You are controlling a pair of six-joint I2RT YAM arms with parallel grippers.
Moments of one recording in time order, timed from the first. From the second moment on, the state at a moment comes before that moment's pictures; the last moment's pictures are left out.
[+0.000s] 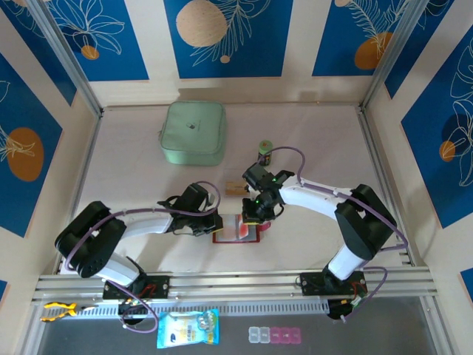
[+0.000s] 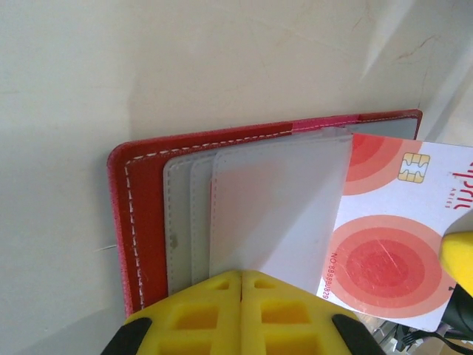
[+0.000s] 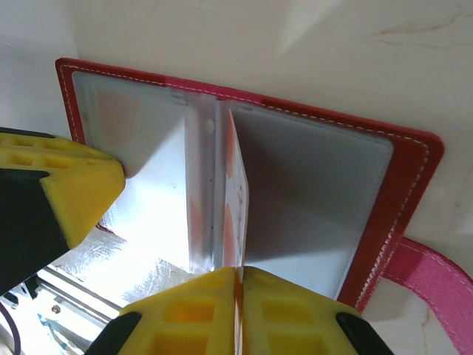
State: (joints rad) left arm -0.72 1.49 0.57 -0.07 0.43 -0.94; right arm 0.76 1.62 1.00 -0.72 -0.36 0.69
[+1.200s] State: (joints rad) left arm -0.72 1.50 0.56 -0.04 0.43 -0.94; right arm 0.77 1.61 1.04 -0.79 -0.31 0.64
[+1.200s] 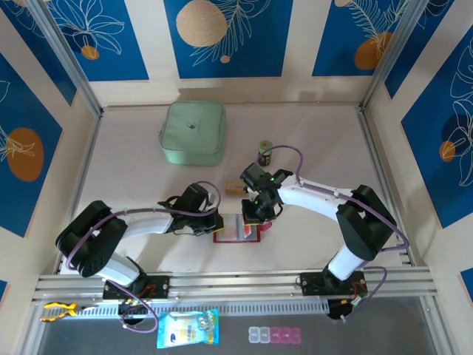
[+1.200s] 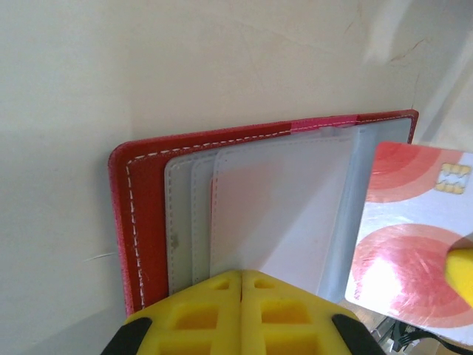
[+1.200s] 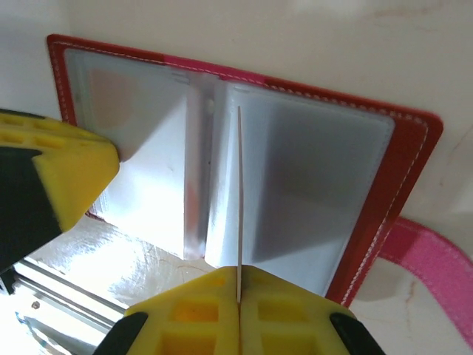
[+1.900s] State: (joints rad) left arm -0.72 1.43 0.56 -0.13 0.40 -0.94; right arm 0.74 1.63 1.31 -1.06 -0.20 -0.40
